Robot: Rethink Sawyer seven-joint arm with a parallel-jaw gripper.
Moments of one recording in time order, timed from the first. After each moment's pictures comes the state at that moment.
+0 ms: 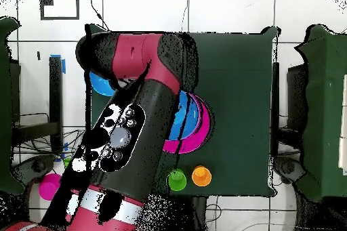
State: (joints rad) arm 0.21 -0.35 -0.62 0.98 0.10 1.30 2.67
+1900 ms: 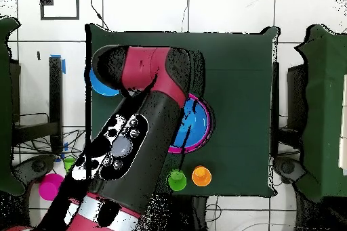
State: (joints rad) arm 0.23 -0.36 -0.67 1.07 0.10 1.22 2.67
